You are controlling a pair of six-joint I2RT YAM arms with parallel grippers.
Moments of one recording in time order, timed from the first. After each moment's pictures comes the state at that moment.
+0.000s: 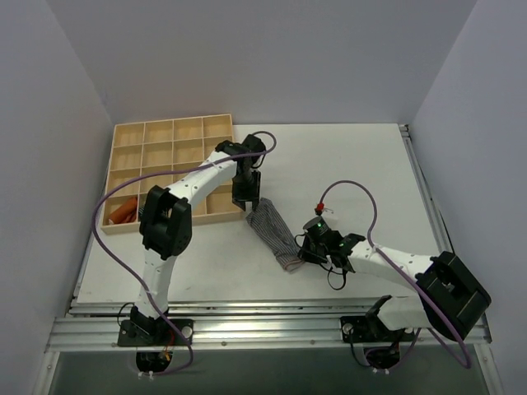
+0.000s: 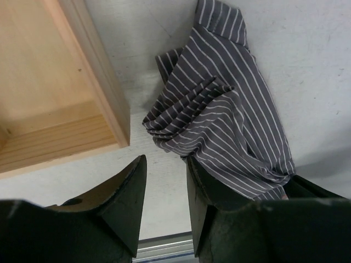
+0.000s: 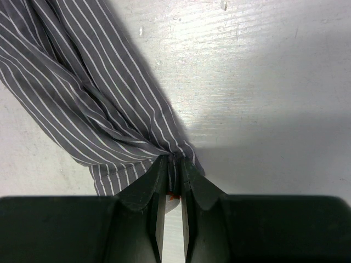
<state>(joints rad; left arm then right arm) -0.59 2.16 1.94 -1.11 0.01 -0.53 0.72 1.29 0.51 -0.20 0.15 0.87</state>
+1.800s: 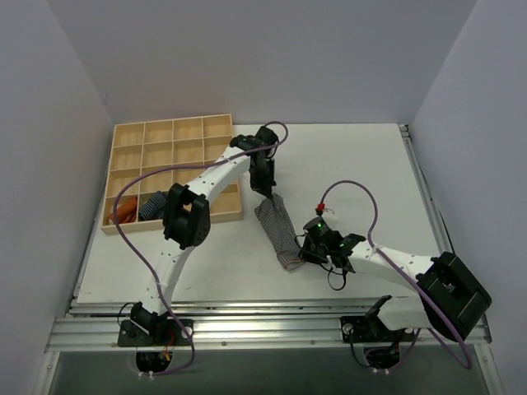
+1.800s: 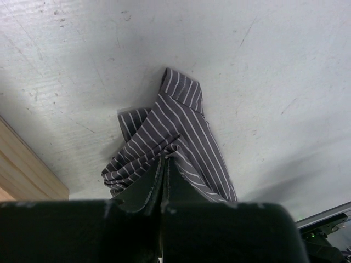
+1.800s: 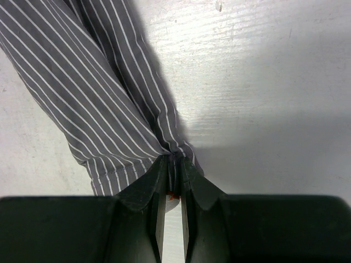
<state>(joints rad) -0.61 2.43 2.29 -1.08 0.12 -0.57 0.72 1.29 0.51 -0.20 0.16 0.88</state>
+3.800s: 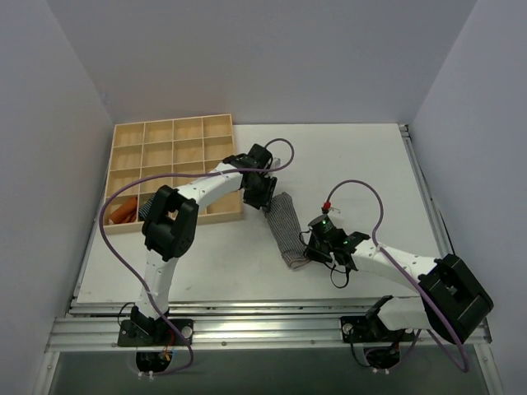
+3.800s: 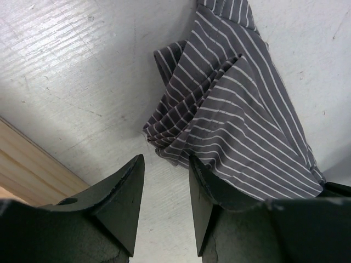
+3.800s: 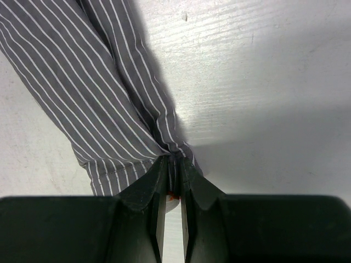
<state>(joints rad) -0.63 2.16 1.76 -0.72 0.13 -0.28 0.66 1.28 0.51 -0.24 0.15 0.88</state>
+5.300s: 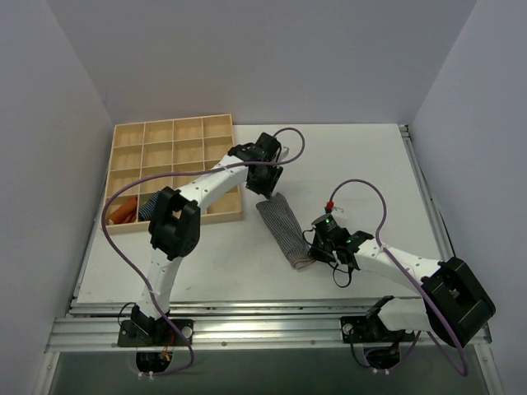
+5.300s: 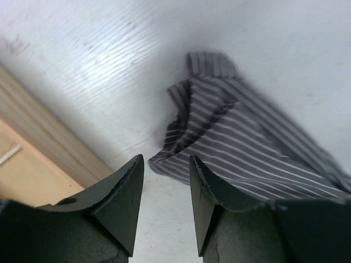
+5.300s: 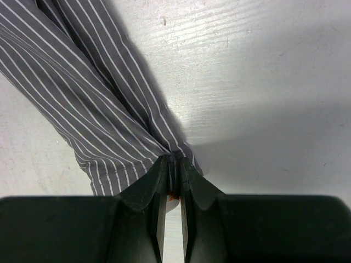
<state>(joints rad) -0.66 2.21 1.94 -0.83 -0.06 -0.15 0.63 1.25 0.51 -0.28 0.15 0.84</state>
